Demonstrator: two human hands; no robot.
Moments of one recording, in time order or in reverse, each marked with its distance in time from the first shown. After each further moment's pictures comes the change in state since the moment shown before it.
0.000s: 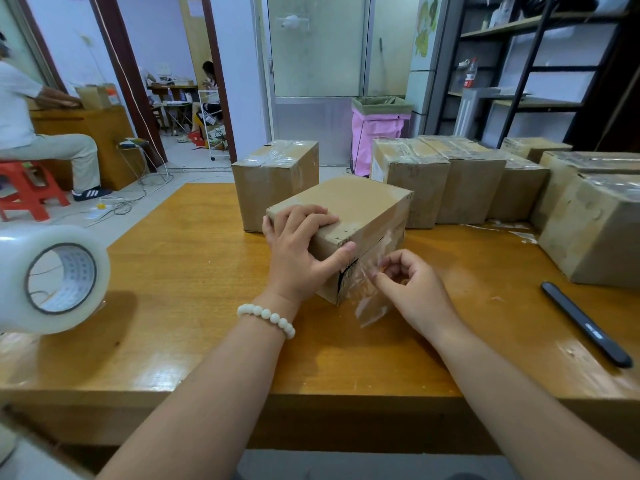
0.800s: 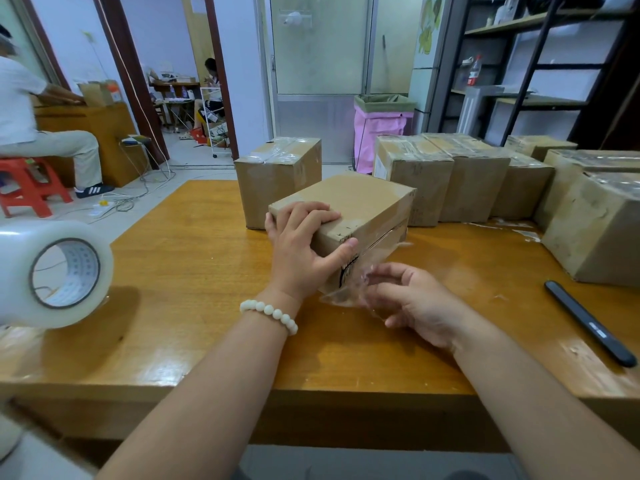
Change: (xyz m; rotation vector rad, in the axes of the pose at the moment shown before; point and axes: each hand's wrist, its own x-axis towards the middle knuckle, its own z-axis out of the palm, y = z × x) left_hand 0.000 -0.001 0.000 -0.001 0.010 -0.012; right_hand -0.007 -0.017 -0.010 0.480 -0.373 0.386
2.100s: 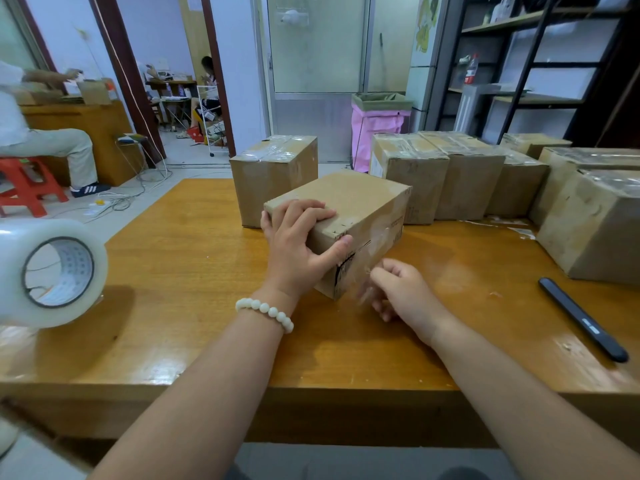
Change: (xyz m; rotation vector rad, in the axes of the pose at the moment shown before) left_hand 0.000 -0.001 0.002 -0.002 0.002 0.002; right_hand 0.013 0.010 0.007 -0.374 0.175 -0.190
